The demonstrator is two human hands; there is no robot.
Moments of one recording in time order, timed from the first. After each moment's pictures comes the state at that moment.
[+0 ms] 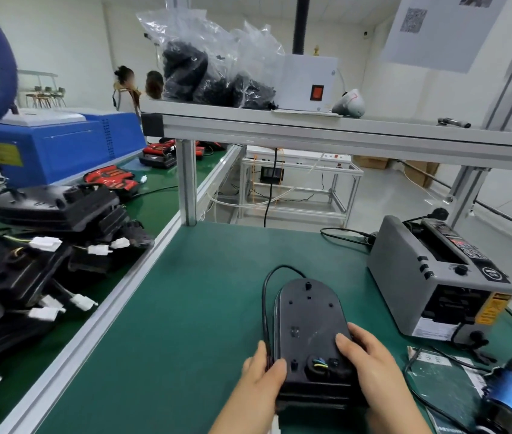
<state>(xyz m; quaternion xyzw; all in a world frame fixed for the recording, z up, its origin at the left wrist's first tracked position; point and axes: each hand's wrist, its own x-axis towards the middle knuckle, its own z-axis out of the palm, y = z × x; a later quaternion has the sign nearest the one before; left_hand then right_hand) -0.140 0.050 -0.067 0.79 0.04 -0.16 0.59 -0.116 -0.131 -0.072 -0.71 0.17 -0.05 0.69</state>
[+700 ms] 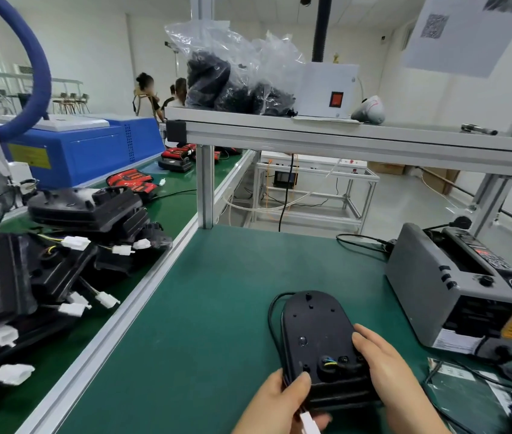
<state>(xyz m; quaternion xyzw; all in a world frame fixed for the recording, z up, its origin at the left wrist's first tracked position) -0.153 0.048 -0.061 0.49 0.12 -0.24 0.83 -0.104 -0.129 -0.064 -0.75 0.16 -0.03 0.64</state>
